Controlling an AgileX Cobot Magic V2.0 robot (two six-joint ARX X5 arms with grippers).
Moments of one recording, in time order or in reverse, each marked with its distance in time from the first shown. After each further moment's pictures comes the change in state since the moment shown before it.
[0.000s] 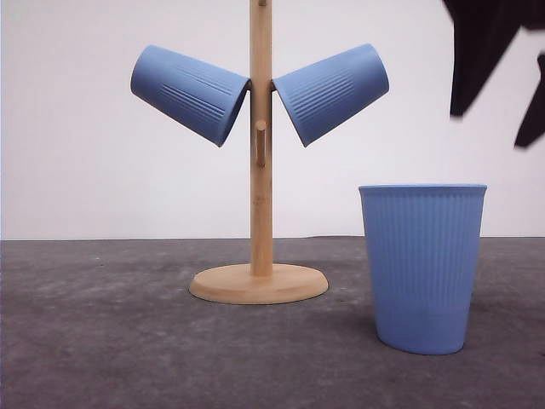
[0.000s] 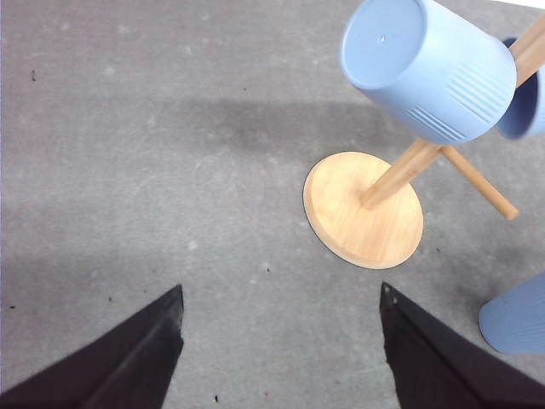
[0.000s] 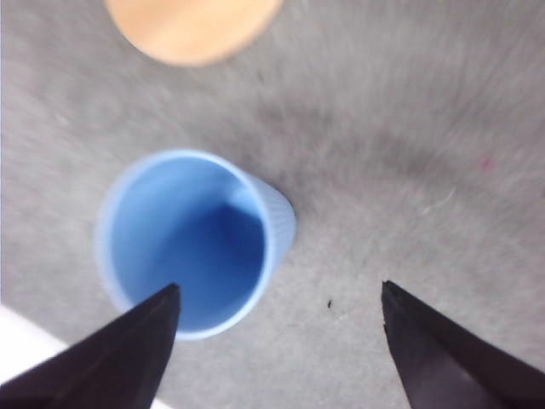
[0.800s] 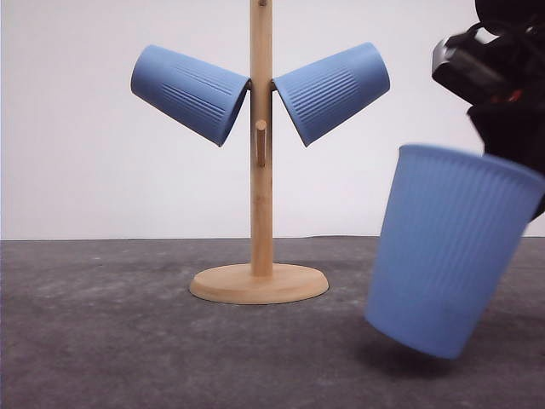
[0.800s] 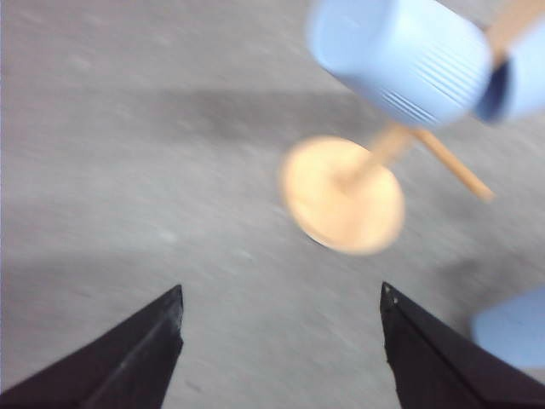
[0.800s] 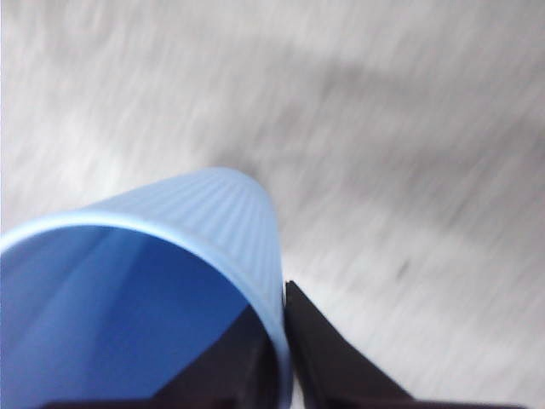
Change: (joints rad) left_arx -0.055 -0.007 0.000 -0.044 0.067 0.005; right_arx 0.036 0.013 -0.191 0.081 -0.162 0.051
